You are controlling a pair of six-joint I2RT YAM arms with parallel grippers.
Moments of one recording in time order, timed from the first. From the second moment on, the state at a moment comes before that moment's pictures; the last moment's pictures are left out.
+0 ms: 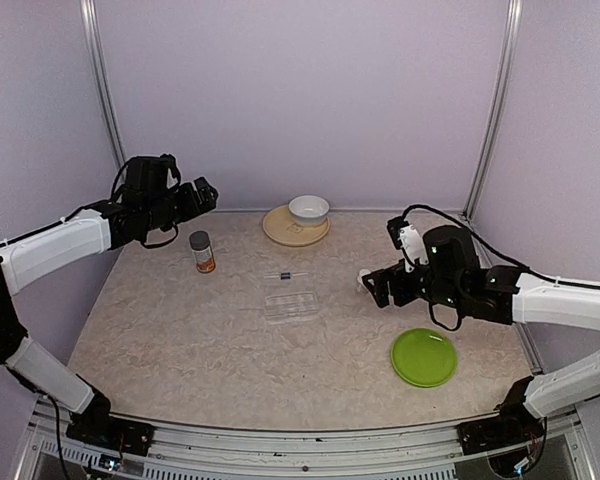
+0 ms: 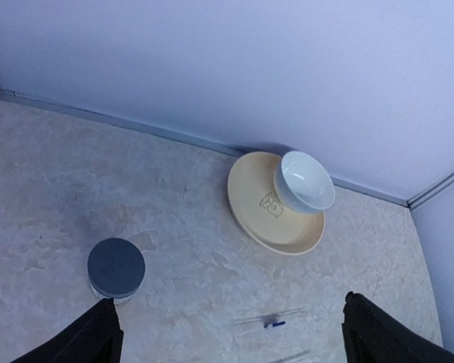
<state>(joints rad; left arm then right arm) -0.42 1.47 1.20 -0.15 -0.16 -0.55 0.80 1.21 0.79 -0.07 0.21 0.18</state>
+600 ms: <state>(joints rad) -0.63 1.52 1.00 0.01 0.03 -0.51 0.77 1.30 0.73 -0.05 0.29 0.30</state>
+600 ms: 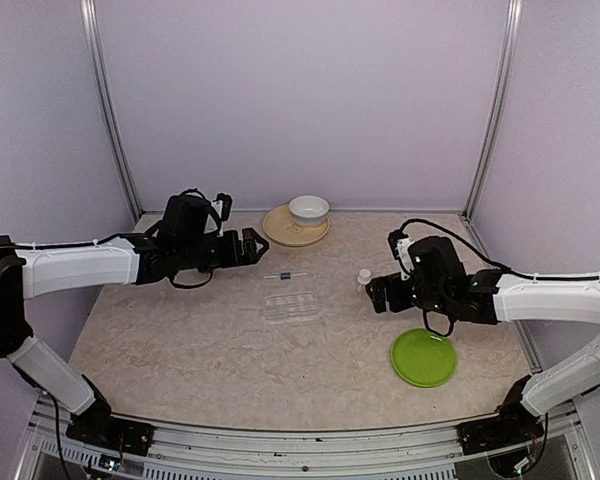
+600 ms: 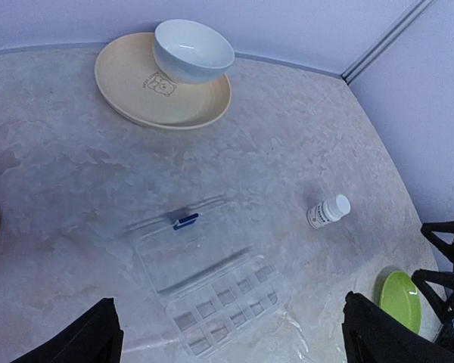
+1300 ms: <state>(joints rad) -0.73 1.33 0.85 -0.03 -0.03 -0.49 0.61 1.82 1.05 0.04 0.13 0.24</state>
